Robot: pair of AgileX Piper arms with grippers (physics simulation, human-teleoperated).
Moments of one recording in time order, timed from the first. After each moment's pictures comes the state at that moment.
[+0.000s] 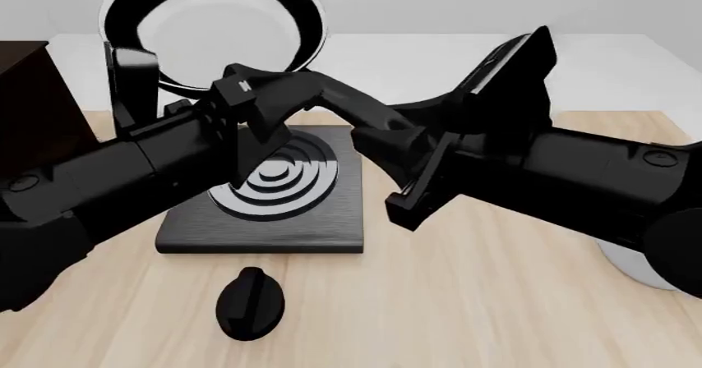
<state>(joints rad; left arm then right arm) -0.76 1.07 -0.66 -0.24 -0.99 0.86 1.10 -0.78 -0.01 -0.10</state>
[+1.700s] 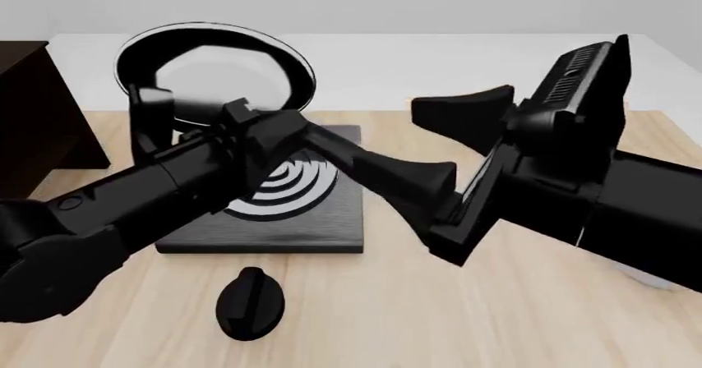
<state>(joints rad) -0.71 1.16 -0.58 -0.36 -1.07 0.92 0.94 -0.70 -0.03 -0.08</state>
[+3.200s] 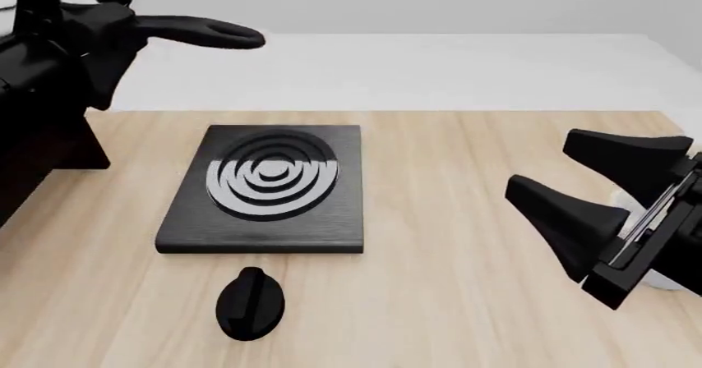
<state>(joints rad) -0.25 0.98 -0.71 -0.19 -1.09 0.66 0.53 -0.46 0.09 -0.08</state>
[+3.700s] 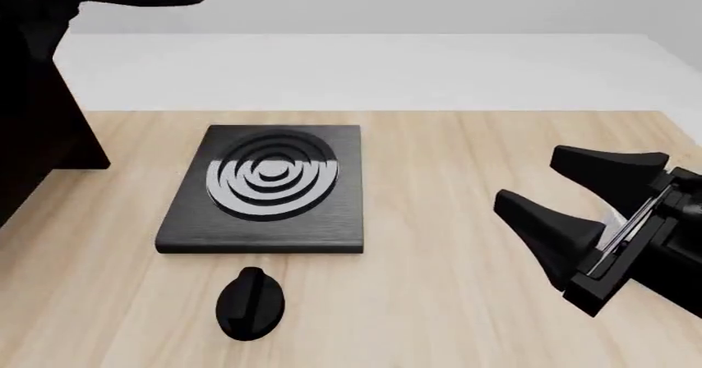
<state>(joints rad) -0.07 0.98 -0.78 -0.14 -1.08 0.65 0.55 -0.41 0.05 -0.08</state>
